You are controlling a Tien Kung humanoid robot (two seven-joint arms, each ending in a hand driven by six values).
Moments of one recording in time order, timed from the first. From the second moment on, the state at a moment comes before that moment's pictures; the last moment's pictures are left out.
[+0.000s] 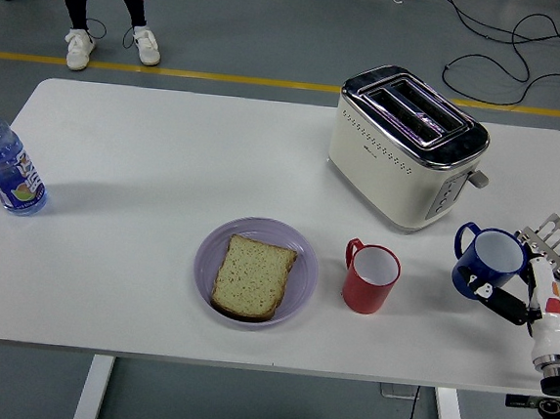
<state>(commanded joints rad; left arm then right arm) -0.06 0.02 -0.75 -0.18 1.18 -0.03 0.25 0.17 -0.31 0.97 1.00 -1.08 -0.48 0.54</state>
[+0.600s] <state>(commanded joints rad) -0.04 0.02 -0.75 -0.18 1.19 -0.03 0.25 0.18 -0.29 0.94 0.93 -1.07 -0.46 0.52</state>
